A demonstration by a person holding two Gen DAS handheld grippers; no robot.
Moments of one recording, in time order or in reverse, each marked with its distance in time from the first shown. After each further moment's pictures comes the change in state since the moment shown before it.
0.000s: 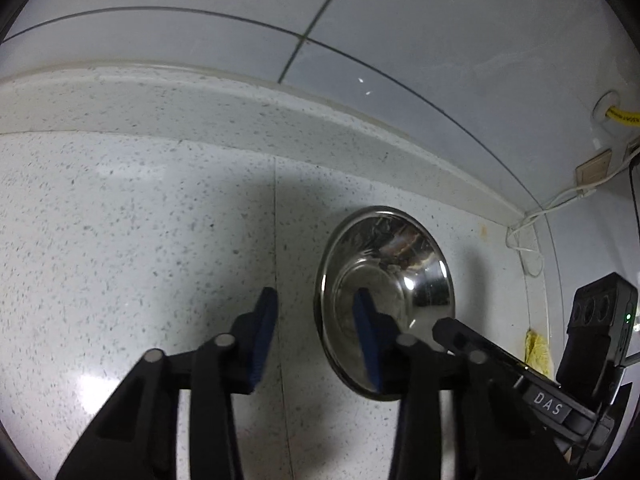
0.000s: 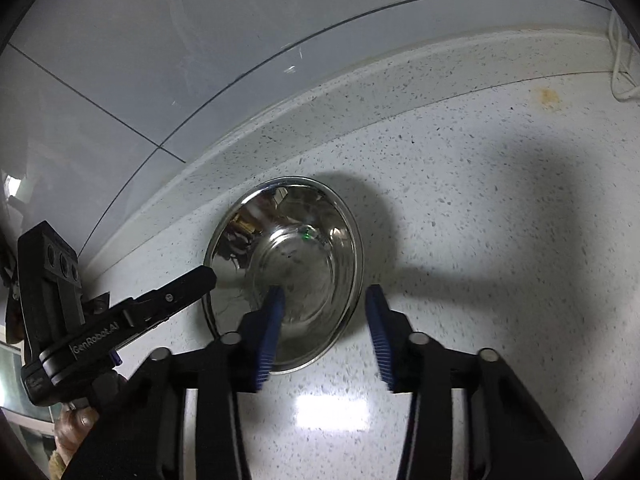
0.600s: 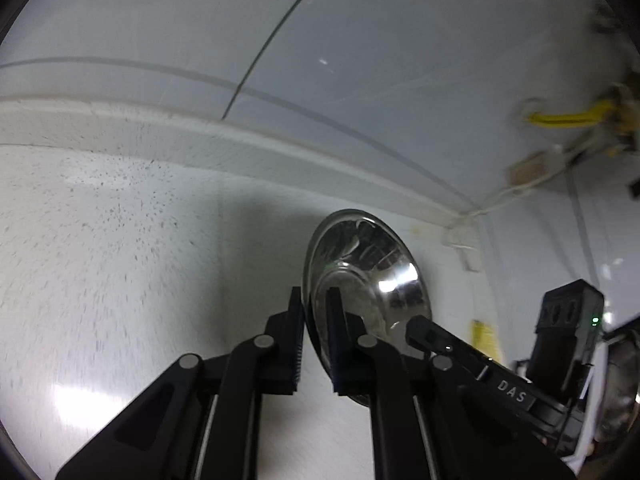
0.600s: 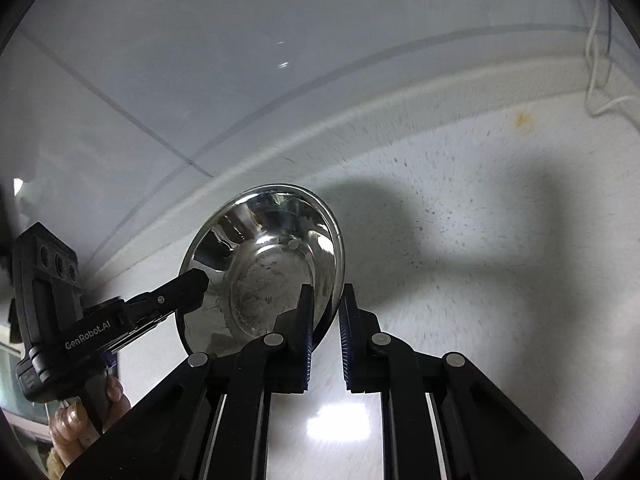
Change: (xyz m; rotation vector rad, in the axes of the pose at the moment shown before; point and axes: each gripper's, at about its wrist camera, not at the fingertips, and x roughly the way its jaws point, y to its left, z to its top) left arm -0.076 -0.032 -0.018 0.028 -0.044 -0.175; right arm -0.079 0.018 -0.025 -0.027 -0.093 0.001
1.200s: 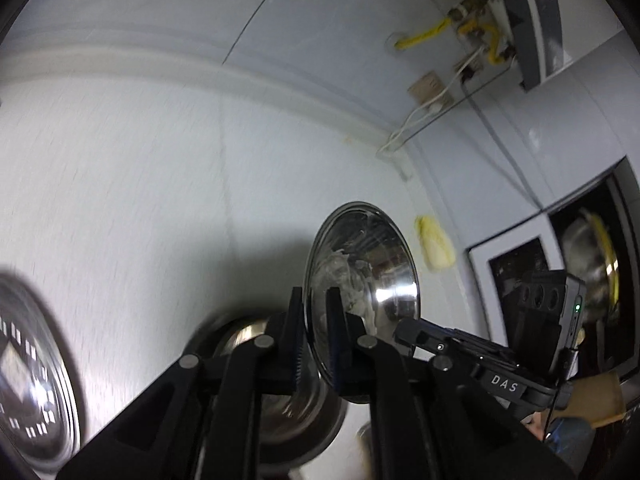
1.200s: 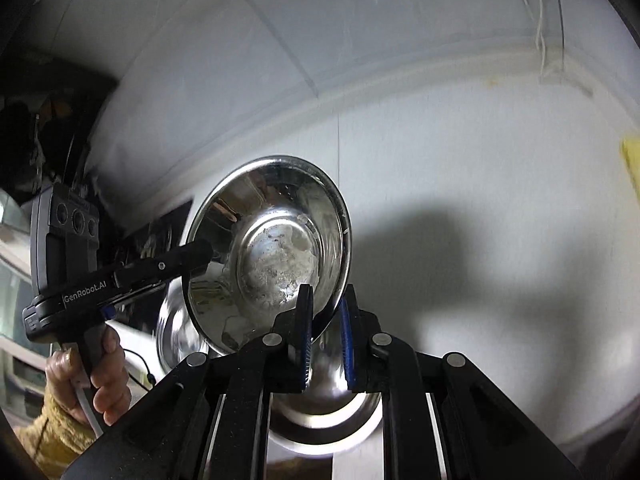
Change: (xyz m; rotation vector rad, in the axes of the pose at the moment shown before) left arm -0.163 -0.016 -0.206 0.097 0.045 -0.056; right arm -0.127 0.036 -0.218 -0.101 0.057 0.082
